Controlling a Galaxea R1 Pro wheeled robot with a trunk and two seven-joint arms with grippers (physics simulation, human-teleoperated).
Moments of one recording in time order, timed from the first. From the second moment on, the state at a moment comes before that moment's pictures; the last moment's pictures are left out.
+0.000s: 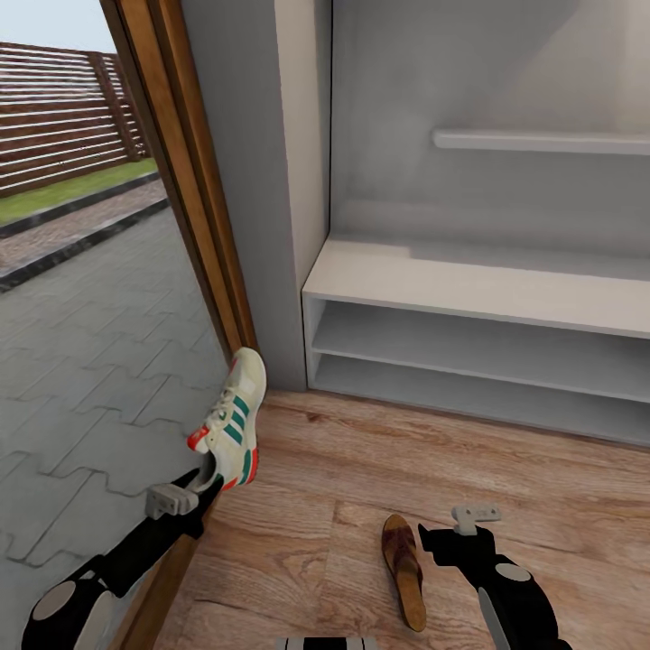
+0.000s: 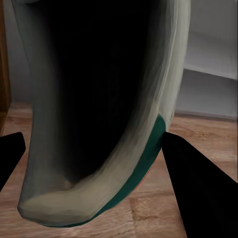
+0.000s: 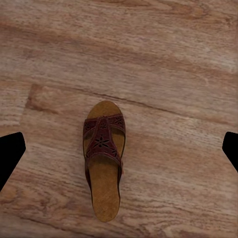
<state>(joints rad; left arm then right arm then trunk) -0.06 0.12 0.12 -1.52 0.25 0.12 -0.59 -0.09 0.00 0.01 -1.52 0.02 0.65 -0.01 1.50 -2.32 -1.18</state>
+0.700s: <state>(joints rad) -0.10 0.12 0.03 -1.53 0.25 0.11 -0.59 -0.11 0.00 0.00 -1.48 0.02 0.60 -0.01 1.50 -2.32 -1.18</state>
